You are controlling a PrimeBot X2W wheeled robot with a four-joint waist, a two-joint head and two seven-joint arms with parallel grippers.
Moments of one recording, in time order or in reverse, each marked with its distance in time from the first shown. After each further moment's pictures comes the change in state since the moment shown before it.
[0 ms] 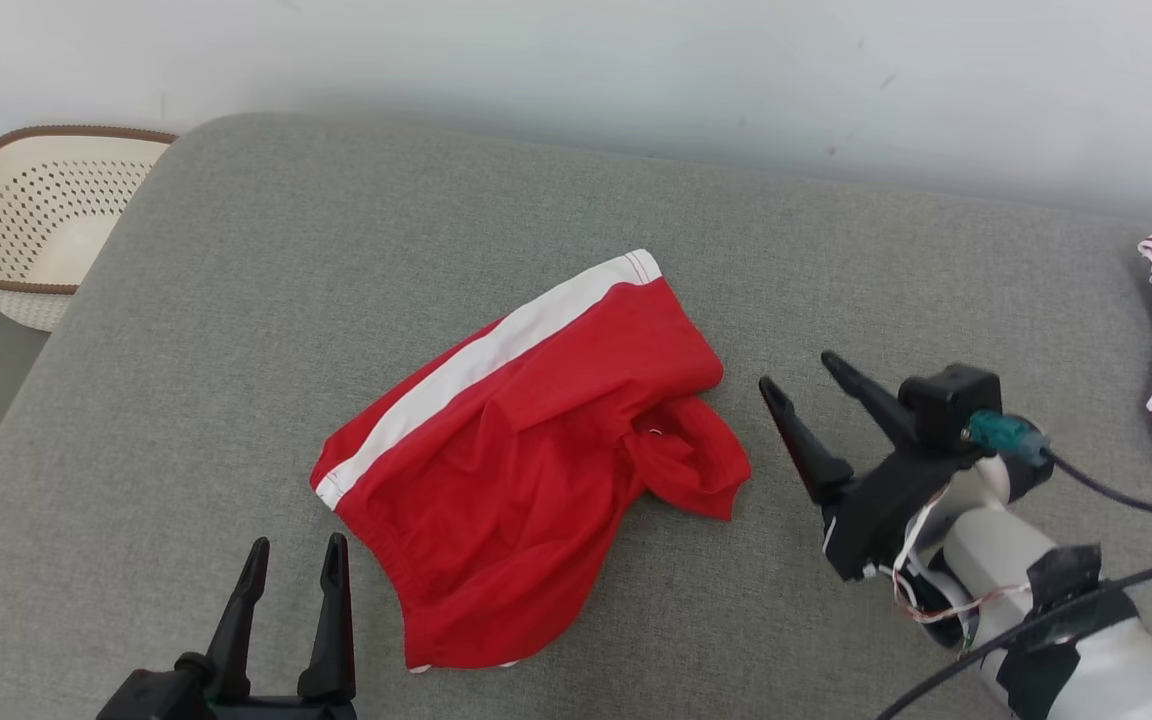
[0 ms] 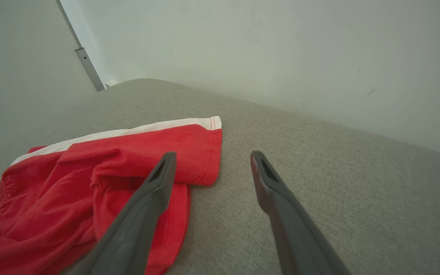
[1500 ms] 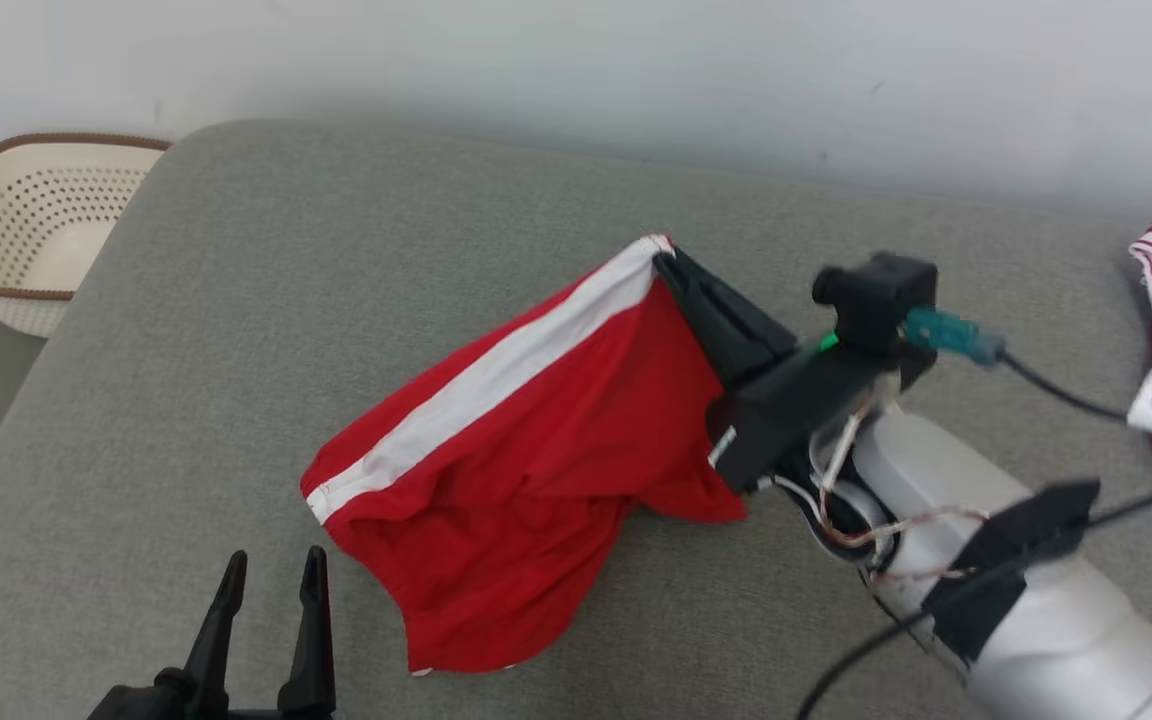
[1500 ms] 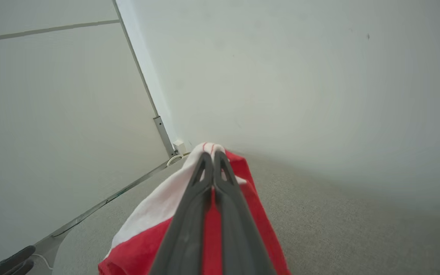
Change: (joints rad) left arm 0.030 0.000 0.052 -0.015 0.038 -0.024 0.000; right arm -0.076 0.083 -0.018 -0.266 0.072 0.000 0.062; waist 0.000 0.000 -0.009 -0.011
